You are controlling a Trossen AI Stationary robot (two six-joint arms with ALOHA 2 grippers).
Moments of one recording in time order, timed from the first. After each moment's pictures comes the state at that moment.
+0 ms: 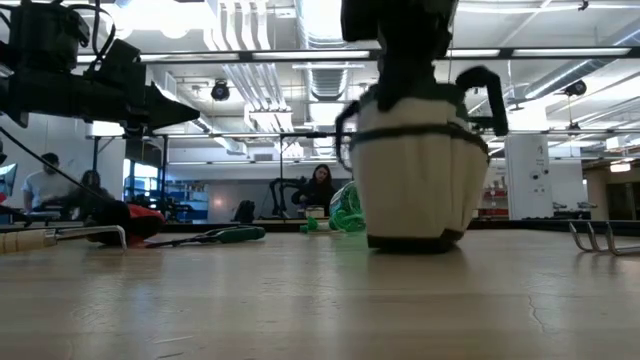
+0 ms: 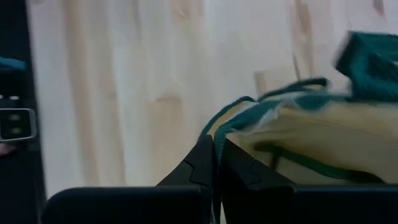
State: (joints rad) left arm 0.28 0.50 0.04 0.53 -0.26 0.03; right arm 0.12 1.72 1.38 -0.75 -0.16 0.38
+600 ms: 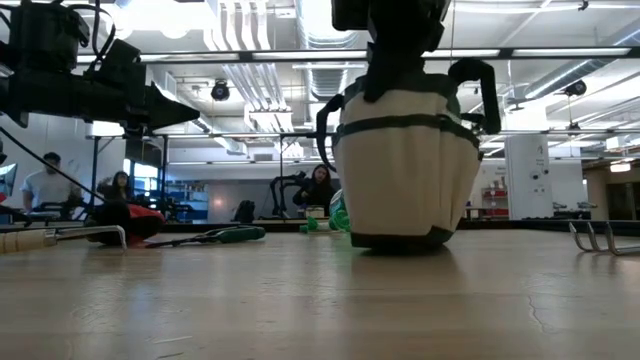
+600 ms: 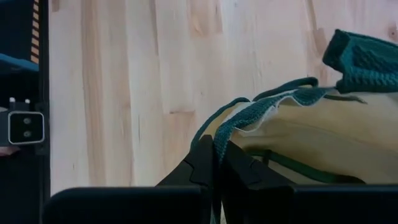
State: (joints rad) left arm 0.28 0.50 0.04 0.53 -0.26 0.03; right arm 0.15 1.74 1.41 -0.72 -0.16 0.35
